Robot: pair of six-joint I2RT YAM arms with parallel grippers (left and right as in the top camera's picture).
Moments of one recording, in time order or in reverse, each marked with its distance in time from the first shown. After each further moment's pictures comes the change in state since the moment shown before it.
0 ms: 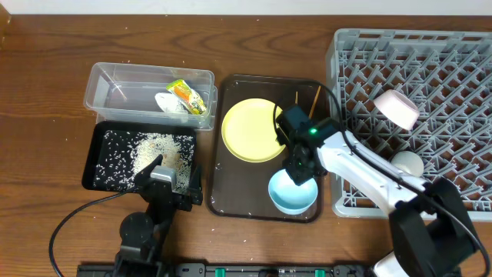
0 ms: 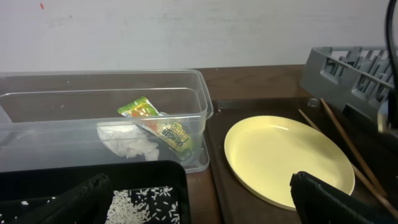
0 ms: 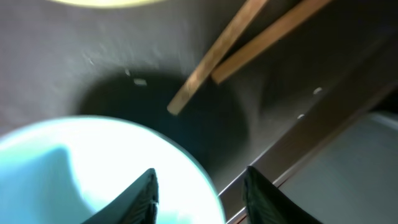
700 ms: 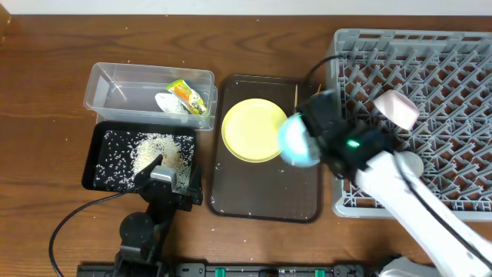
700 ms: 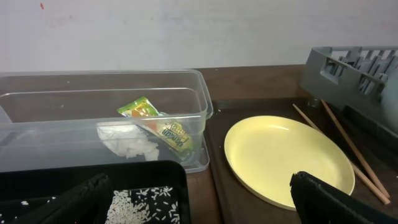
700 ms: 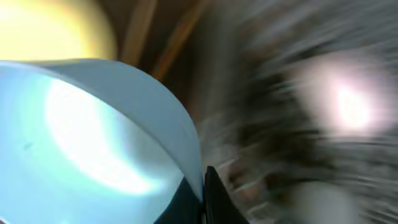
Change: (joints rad) left arm 0.000 0.000 0.000 0.000 0.000 0.000; right arm -0.032 -0.352 0.058 0.050 0.475 0.231
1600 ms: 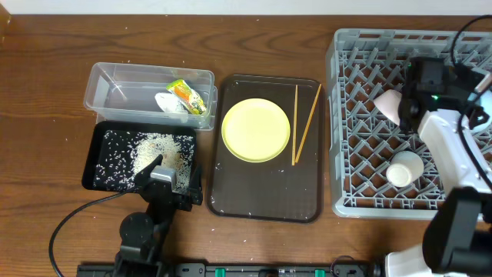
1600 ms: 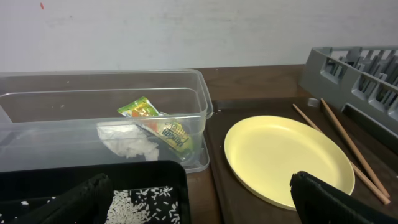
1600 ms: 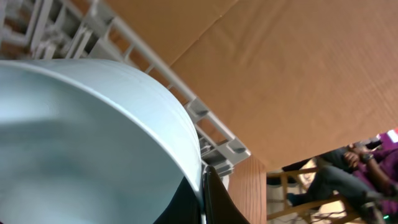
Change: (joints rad) left arm 0.000 0.000 0.000 0.000 0.000 0.000; right arm -0.660 0.314 0.015 0.267 0.745 0.034
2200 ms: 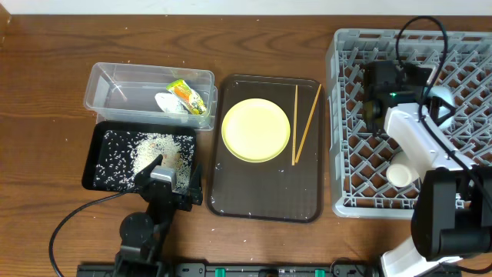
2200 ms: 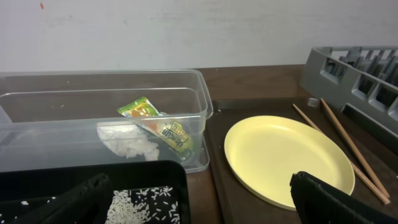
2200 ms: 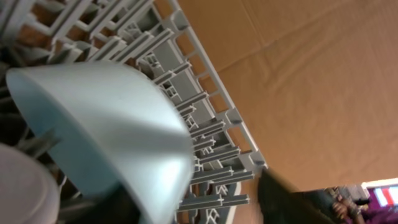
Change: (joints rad) left arm 0.000 0.000 0.000 0.000 0.000 0.000; right arm 0.189 0.083 0.000 -0.027 0.015 -0.048
